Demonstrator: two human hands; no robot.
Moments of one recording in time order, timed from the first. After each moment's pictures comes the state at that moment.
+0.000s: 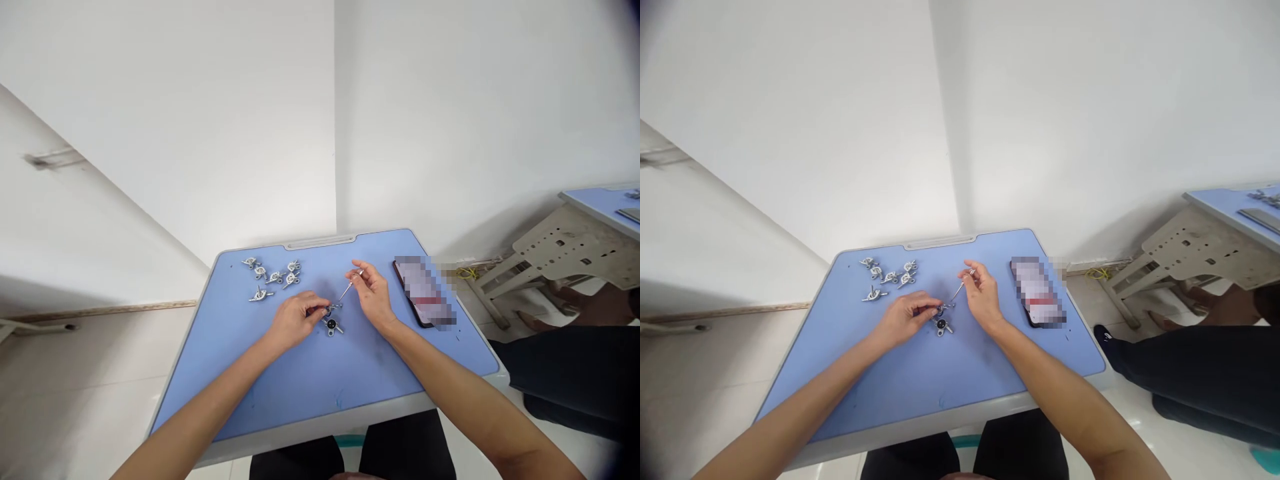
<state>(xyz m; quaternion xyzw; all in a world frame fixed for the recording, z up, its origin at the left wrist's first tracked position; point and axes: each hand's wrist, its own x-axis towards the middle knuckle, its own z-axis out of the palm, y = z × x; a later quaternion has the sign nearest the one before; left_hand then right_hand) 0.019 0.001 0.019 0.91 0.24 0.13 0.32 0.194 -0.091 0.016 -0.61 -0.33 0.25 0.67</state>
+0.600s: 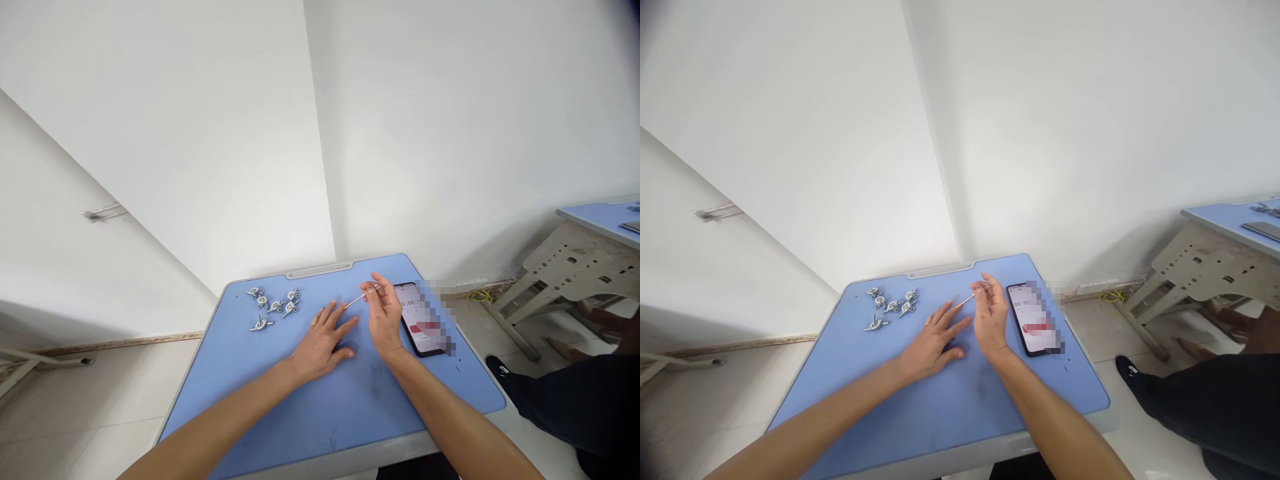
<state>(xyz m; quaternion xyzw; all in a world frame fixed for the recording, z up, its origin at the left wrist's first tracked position) 0.061 -0.020 -0.001 0.98 0.10 0.09 0.15 0.203 -0.106 0.042 -0.55 -0.25 0.14 0.78</state>
